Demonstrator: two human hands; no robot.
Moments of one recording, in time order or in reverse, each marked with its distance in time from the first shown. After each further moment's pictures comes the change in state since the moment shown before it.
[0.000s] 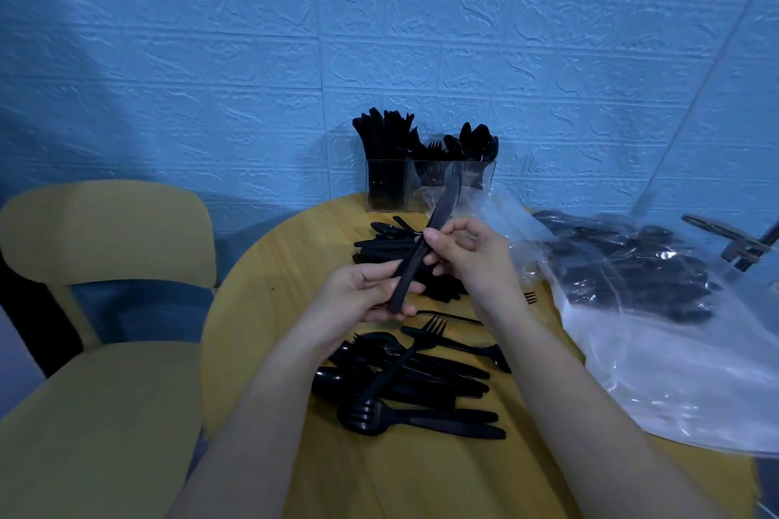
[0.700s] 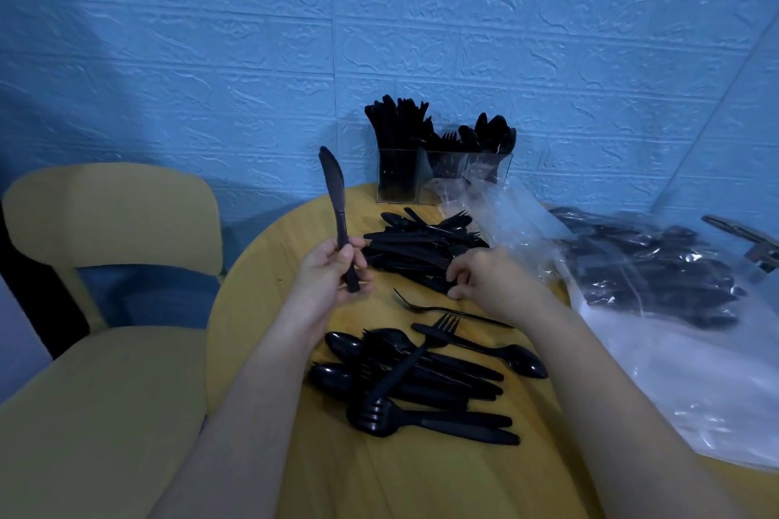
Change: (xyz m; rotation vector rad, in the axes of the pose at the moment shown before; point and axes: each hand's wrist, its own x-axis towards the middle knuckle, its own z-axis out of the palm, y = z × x) left_hand 0.009 -0.008 -0.026 -0.118 0.389 0.021; right_hand 0.027 0.026 -0.030 -1.378 -0.405 -0.038
